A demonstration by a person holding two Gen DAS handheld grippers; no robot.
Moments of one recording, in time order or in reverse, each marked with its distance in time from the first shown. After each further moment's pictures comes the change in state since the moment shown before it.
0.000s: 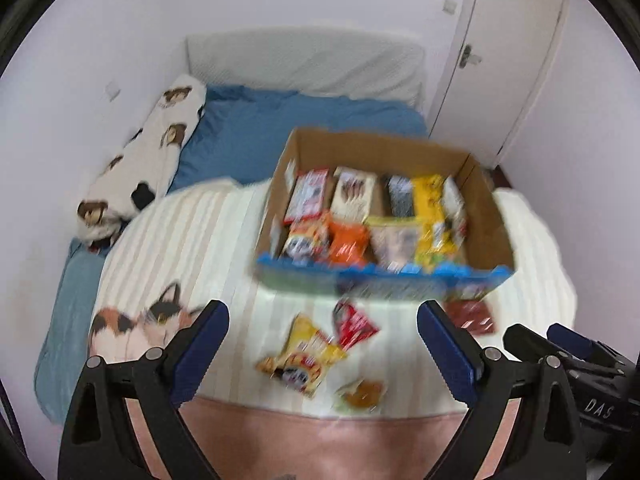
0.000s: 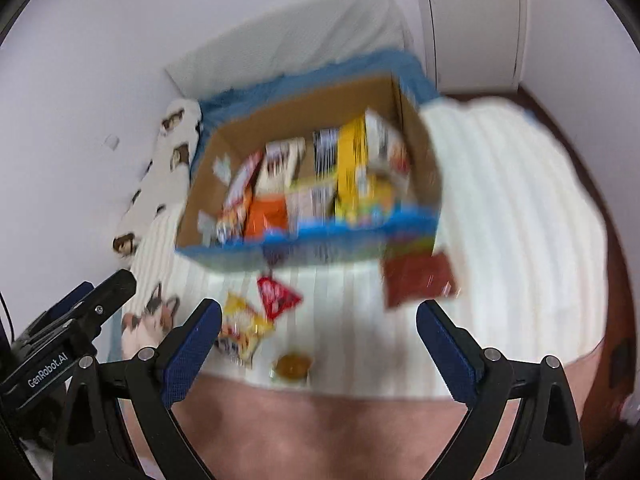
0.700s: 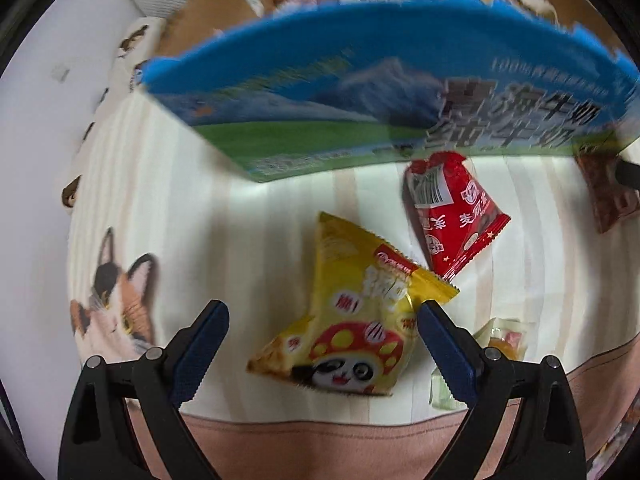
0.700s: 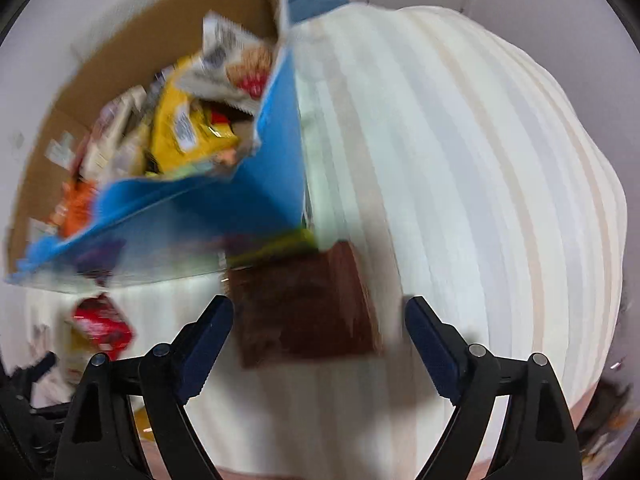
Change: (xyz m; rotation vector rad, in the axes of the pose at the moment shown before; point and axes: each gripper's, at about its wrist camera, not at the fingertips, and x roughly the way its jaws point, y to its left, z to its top) left arm 0.191 -0.008 -0.059 0.243 0.393 0.139; right arm 0.162 -0.111 0.030 0.074 0.166 -0.262
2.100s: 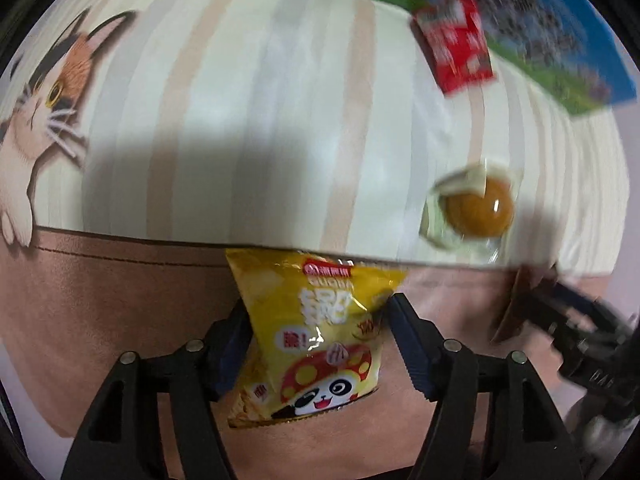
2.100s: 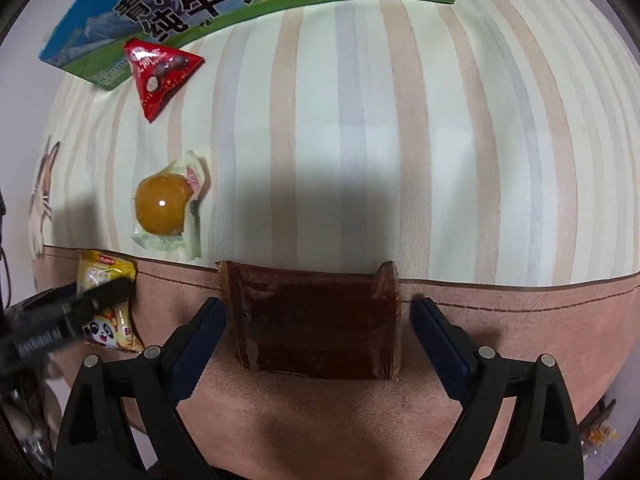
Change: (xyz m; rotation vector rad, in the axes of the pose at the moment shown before) left arm 0.038 0.014 -0.100 -0.184 0.204 -0.313; right arm 0.037 0.078 -0.158 -0.154 0.223 0.078
